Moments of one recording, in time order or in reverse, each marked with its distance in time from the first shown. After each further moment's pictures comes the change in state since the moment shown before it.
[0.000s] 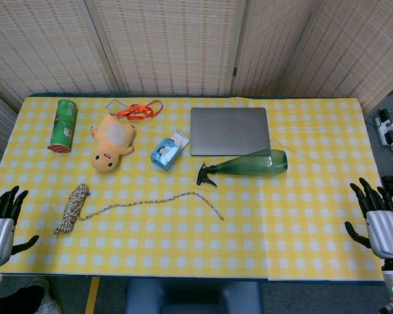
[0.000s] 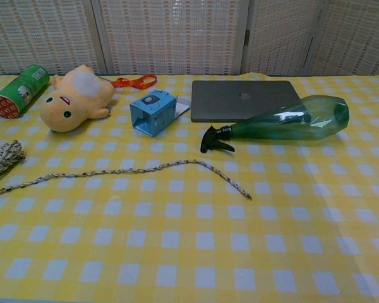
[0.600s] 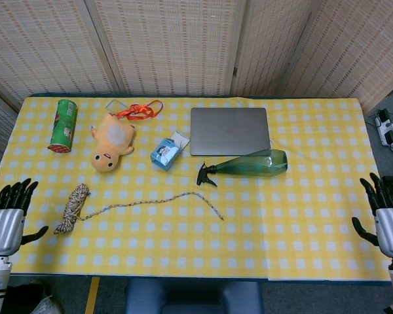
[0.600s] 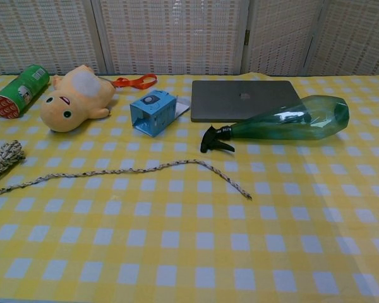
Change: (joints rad) left arm -0.064 -0.023 -0.037 -0.007 0.002 -0.045 0.000; right arm -0.013 0.020 0.026 -0.009 -0.002 0.056 -0.003
